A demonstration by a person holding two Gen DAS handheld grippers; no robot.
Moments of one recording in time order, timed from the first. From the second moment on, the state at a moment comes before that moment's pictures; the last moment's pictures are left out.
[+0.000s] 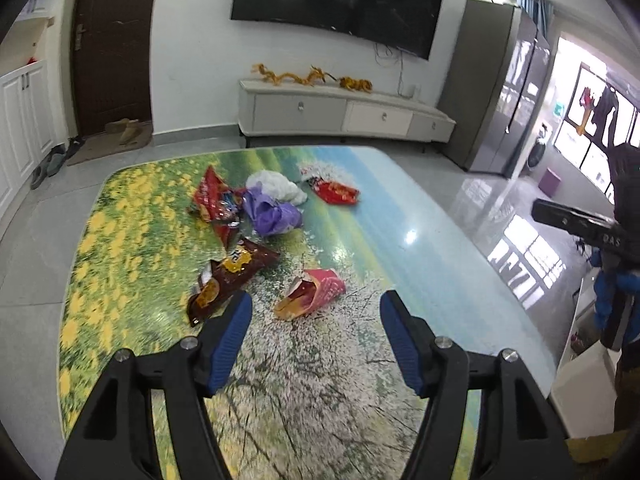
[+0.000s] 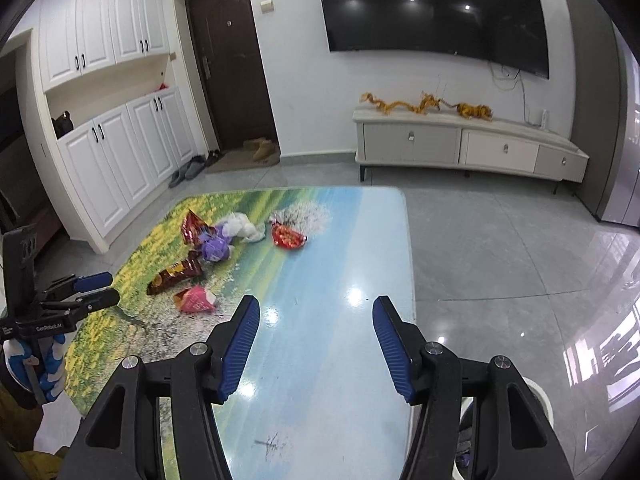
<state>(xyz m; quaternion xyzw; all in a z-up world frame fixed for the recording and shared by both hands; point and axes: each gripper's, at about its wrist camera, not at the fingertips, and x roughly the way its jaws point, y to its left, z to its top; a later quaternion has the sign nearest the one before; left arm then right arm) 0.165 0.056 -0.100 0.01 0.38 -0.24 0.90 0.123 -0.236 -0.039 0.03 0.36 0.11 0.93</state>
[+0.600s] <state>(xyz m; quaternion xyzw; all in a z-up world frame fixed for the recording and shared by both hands) 0.238 0.023 -0.173 0.04 0.43 -0.30 0.85 0.316 -0.166 -0.126 -0.02 0.42 0.20 0.88</state>
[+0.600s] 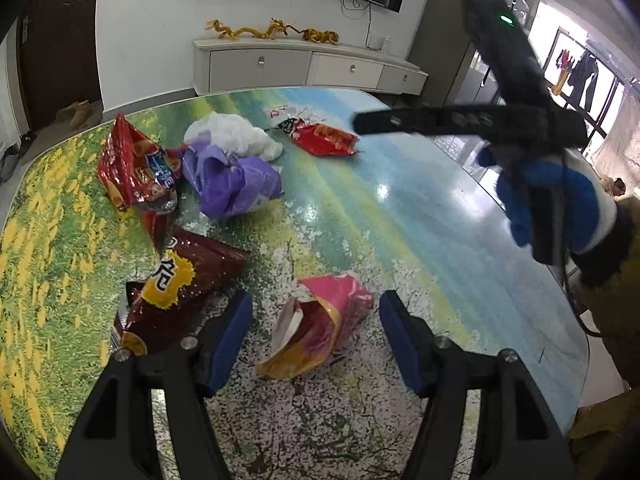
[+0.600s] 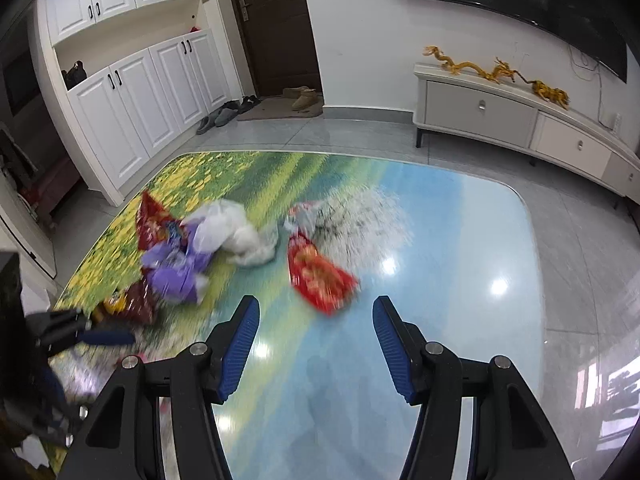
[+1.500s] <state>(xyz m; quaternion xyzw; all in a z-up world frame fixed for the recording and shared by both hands) 0.200 0.057 -0.179 -0.07 0.45 -0.26 0.85 0.259 -0.169 -0.149 -0.01 0.44 0.22 0.87</state>
